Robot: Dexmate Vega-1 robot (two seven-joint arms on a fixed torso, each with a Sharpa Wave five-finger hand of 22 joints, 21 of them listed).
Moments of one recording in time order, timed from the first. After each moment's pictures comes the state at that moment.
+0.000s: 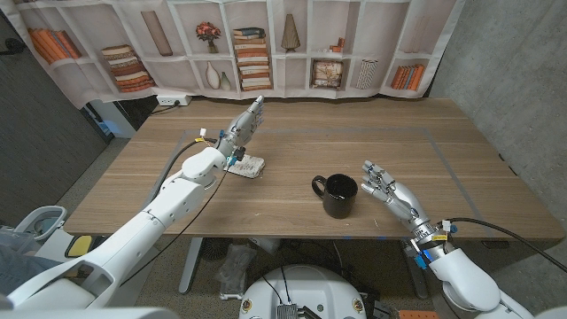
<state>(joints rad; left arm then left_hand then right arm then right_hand) 0.83 0.59 0.44 -1.56 -0.60 -0.12 -0.02 0.37 0.03 -0.01 0.07 0.30 -0.17 0.02 0.20 0.18 -0.17 -0.03 0.20 0.18 -0.17 -0.01 0.19 0.18 -0.17 -0.03 0.21 0.18 -1.66 -0.70 -0.14 -1.89 0.24 0.62 -0.10 0.60 -0.09 0.10 -0.16 0.34 -0.02 0.07 0.17 0.18 0.02 0.07 0.18 0.18 -0.01 0.07 0.18 0.18 0.06 0.00 0.29 0.17</state>
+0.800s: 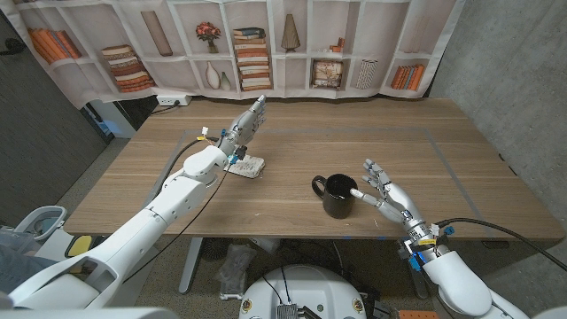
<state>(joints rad) 0.81 0.58 0.44 -1.55 -0.60 -0.11 -0.04 0.37 0.03 -0.02 0.08 0.30 -0.17 0.02 0.20 0.18 -0.17 -0.03 0.20 0.18 -0.17 -0.01 0.19 0.18 -0.17 -0.03 0.21 0.18 -1.69 -0.68 -0.13 -1.96 0.00 0.51 -0.23 0.63 -0.11 0.09 -0.15 0.38 -0.12 0.08 0.17 0.18 -0.05 0.08 0.18 0.18 -0.07 0.08 0.18 0.18 0.06 0.02 0.26 0.17</state>
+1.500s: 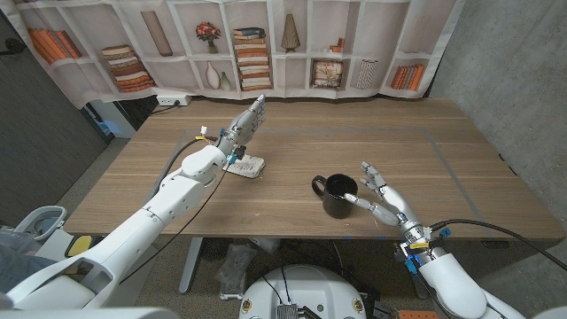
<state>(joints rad) 0.82 0.60 0.44 -1.57 -0.61 -0.10 -0.04 0.38 0.04 -0.02 0.07 0.30 -0.17 0.02 0.19 0.18 -0.17 -0.03 0.20 0.18 -0.17 -0.01 0.19 0.18 -0.17 -0.03 0.21 0.18 -1.70 -0.67 -0.15 -1.99 -0.09 0.45 -0.30 0.65 -0.10 0.09 -0.15 0.40 -0.12 0.08 0.18 0.18 -0.09 0.08 0.18 0.18 -0.10 0.09 0.18 0.18 0.05 0.03 0.24 0.17</state>
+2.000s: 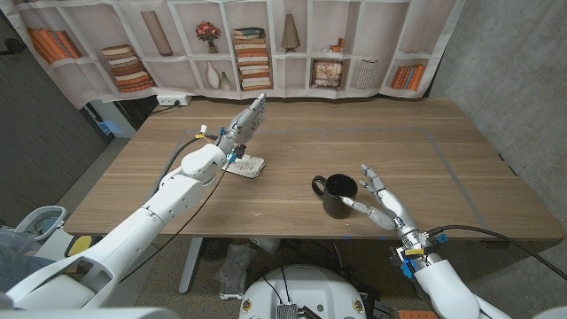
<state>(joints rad) 0.82 0.60 0.44 -1.57 -0.61 -0.10 -0.05 0.38 0.04 -0.02 0.07 0.30 -0.17 0.02 0.19 0.18 -0.17 -0.03 0.20 0.18 -0.17 -0.01 0.19 0.18 -0.17 -0.03 0.21 0.18 -1.70 -0.65 -0.18 -1.96 -0.15 0.47 -0.36 0.67 -0.10 0.09 -0.15 0.40 -0.14 0.06 0.18 0.18 -0.10 0.08 0.18 0.18 -0.12 0.08 0.18 0.18 0.05 0.03 0.24 0.17</state>
